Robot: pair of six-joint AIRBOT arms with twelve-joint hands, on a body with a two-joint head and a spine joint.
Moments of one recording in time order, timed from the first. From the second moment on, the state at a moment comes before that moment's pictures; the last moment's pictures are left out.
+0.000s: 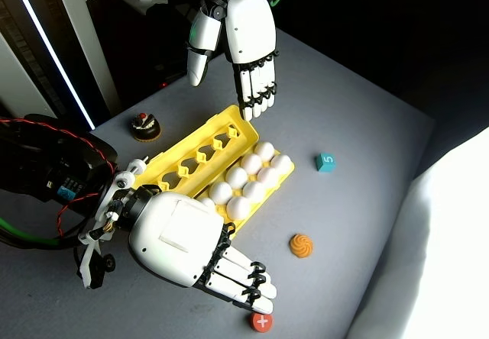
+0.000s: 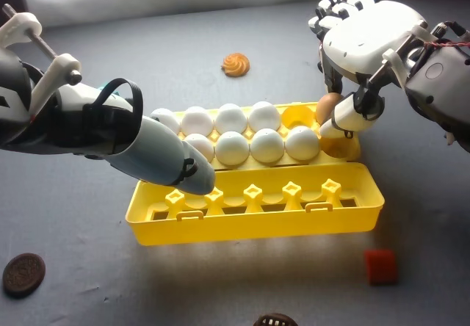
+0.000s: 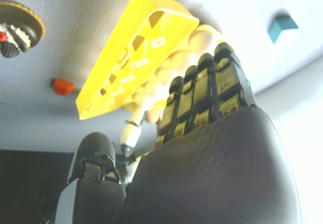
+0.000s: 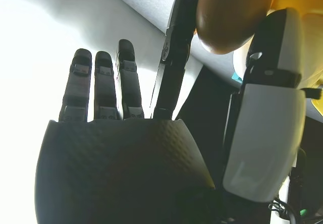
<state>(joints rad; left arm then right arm) 0.03 -0.85 0.69 0.42 1.06 0.02 -0.41 -1.32 1.21 1.06 0.67 -2.17</state>
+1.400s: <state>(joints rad) 0.03 -0.85 0.69 0.41 1.06 0.02 -0.47 -1.19 1.19 1.02 0.69 -2.28</state>
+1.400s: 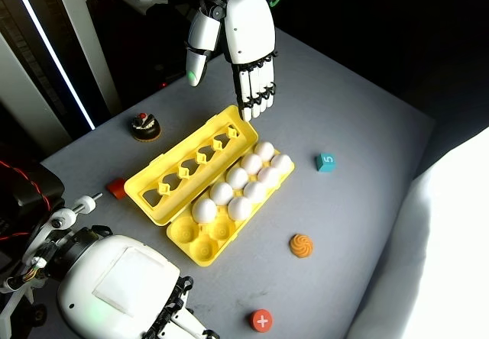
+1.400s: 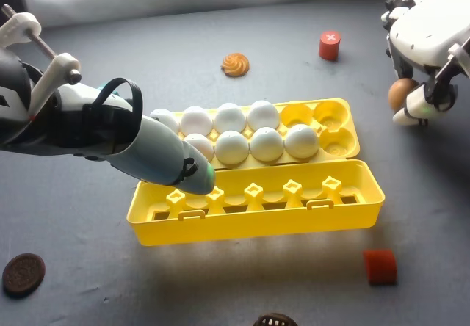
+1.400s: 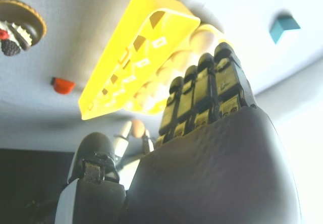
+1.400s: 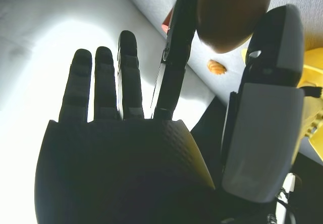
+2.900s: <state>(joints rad) 0.03 -0.85 0.69 0.41 1.06 0.02 -0.48 -1.25 1.22 0.99 0.70 -2.26</state>
